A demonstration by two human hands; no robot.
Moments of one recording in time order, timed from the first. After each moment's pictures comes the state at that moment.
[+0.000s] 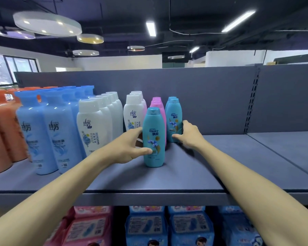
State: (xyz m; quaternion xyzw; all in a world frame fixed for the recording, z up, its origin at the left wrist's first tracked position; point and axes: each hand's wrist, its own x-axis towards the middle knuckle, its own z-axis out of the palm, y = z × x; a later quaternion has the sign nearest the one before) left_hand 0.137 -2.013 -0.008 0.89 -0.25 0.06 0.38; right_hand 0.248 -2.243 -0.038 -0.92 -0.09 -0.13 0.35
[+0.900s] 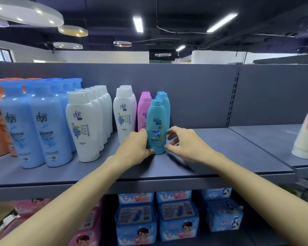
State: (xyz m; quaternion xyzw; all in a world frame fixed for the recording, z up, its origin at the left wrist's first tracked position) left_hand 0.140 -2.063 -0.044 0.96 -0.13 0.17 0.19; right_hand 0.140 -2.261 -0.035 -0.93 -0.22 -0.15 0.27
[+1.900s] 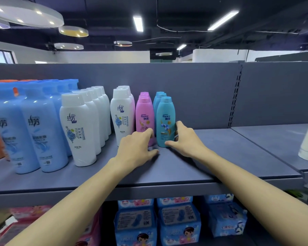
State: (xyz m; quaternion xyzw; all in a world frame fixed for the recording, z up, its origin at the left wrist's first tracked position) left_hand 0.152 -2.072 -0.047 0.95 -0.15 0.27 0.10; right_hand 0.187 -2.261 -0.047 -0.93 -0.13 -0.17 0.31
